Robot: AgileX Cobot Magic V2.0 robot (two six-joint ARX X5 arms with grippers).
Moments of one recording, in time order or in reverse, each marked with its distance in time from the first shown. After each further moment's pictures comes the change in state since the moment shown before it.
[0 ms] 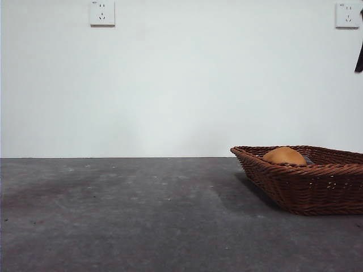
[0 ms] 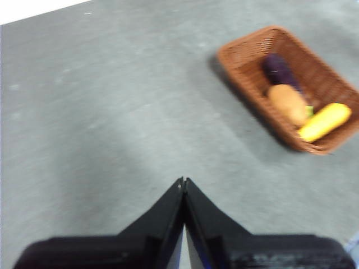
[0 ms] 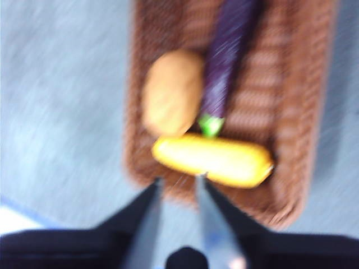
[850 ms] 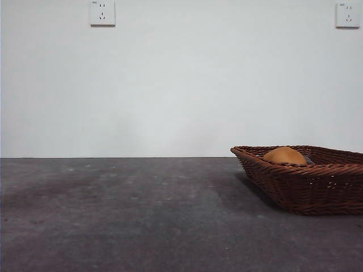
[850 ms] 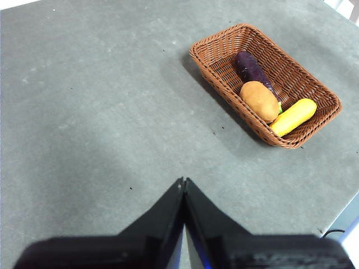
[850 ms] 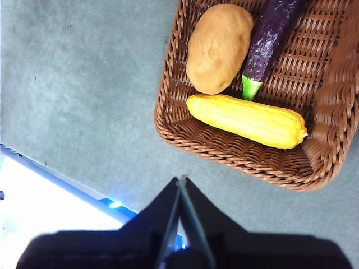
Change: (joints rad) left arm 0.000 0.000 0.000 -0.015 0.072 0.001; right arm 0.076 -0.089 0.000 -0.114 0.026 -0.054
